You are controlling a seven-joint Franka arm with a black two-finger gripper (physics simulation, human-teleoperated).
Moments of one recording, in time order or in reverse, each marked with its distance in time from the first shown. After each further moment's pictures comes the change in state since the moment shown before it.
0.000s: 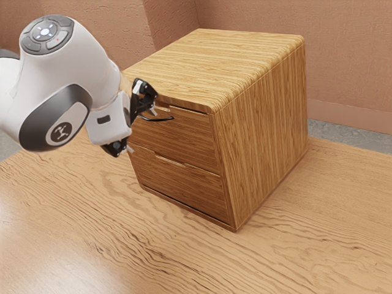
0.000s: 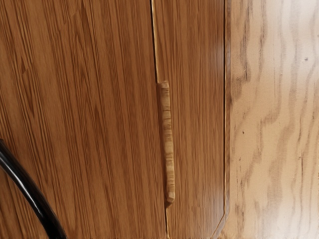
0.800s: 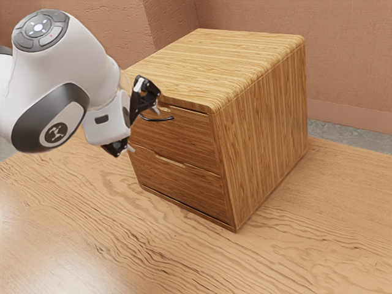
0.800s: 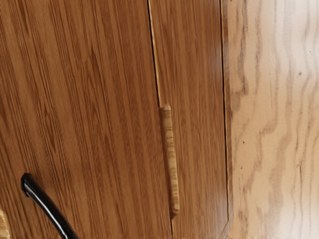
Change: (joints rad) arm -0.036 -0.029 0.000 0.000 0.000 -0.019 0.007
